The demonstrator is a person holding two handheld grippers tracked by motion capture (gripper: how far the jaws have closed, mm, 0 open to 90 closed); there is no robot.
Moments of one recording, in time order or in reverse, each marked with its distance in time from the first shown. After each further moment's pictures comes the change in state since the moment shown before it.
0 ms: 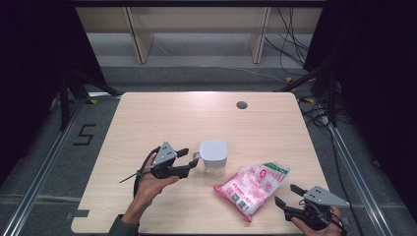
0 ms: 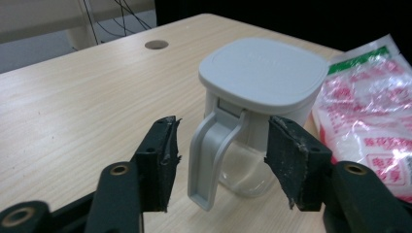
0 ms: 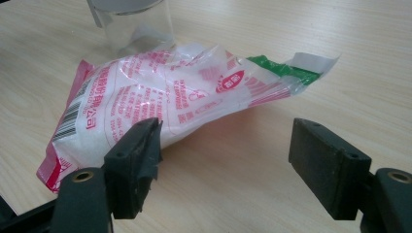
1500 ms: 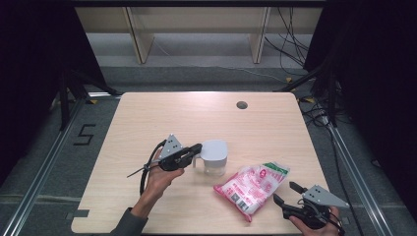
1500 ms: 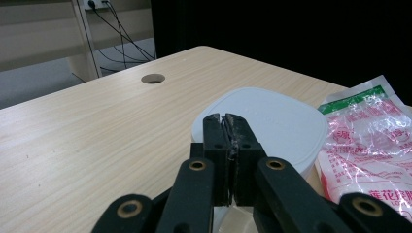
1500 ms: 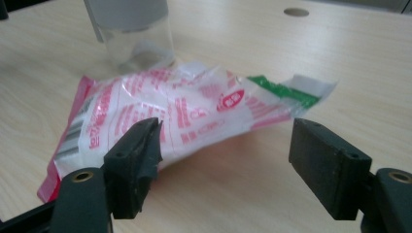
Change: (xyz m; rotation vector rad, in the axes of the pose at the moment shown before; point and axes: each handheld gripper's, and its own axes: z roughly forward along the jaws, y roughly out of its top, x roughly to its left) left arm -0.002 0.017 0.021 -0.088 -0.009 0.009; right arm 0.008 0.006 0.000 -0.045 -0.013 0.020
